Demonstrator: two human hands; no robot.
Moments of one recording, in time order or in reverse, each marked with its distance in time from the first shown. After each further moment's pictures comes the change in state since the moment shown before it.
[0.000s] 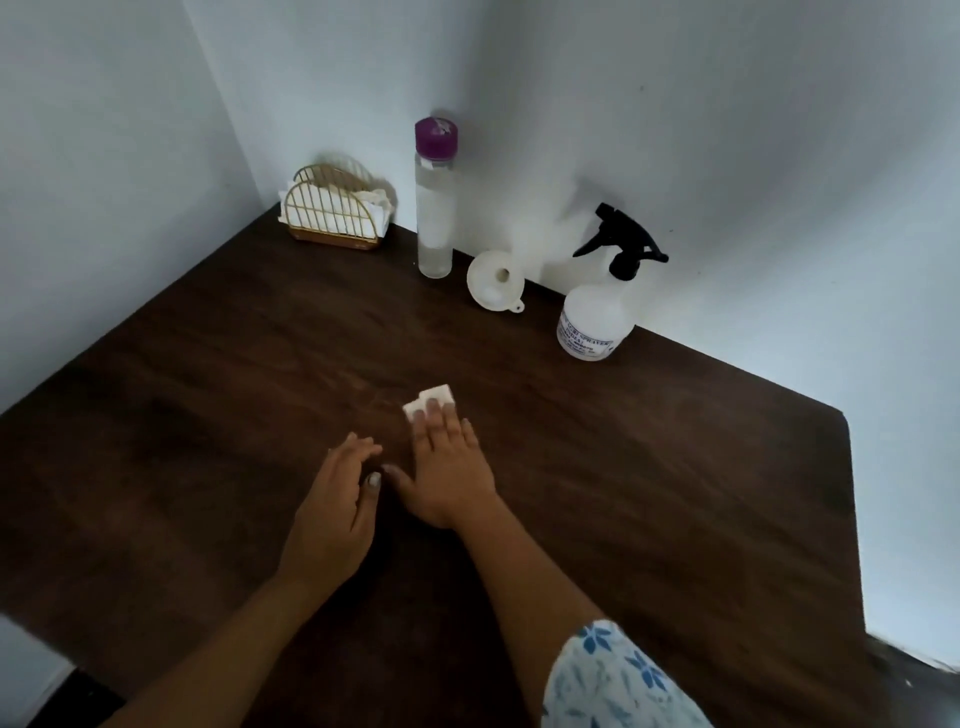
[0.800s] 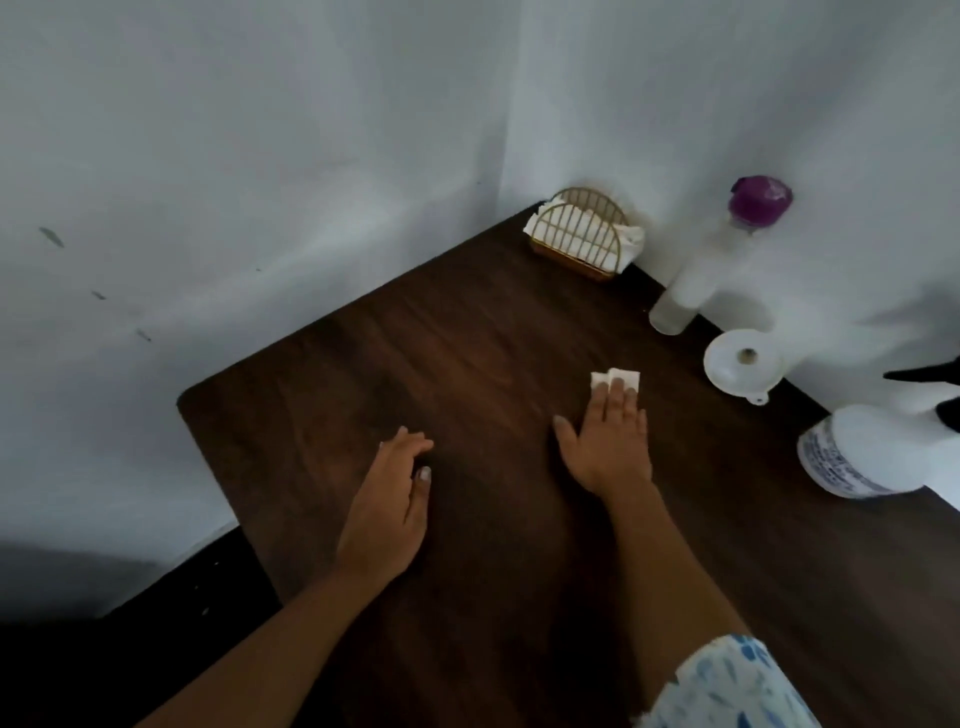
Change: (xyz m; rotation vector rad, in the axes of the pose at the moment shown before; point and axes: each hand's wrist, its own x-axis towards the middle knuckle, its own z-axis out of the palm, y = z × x) left_hand -0.009 -0.077 -0.086 -0.035 0.262 -0.307; right_hand 0.110 -0.042 -0.022 -0.134 0.020 0.076
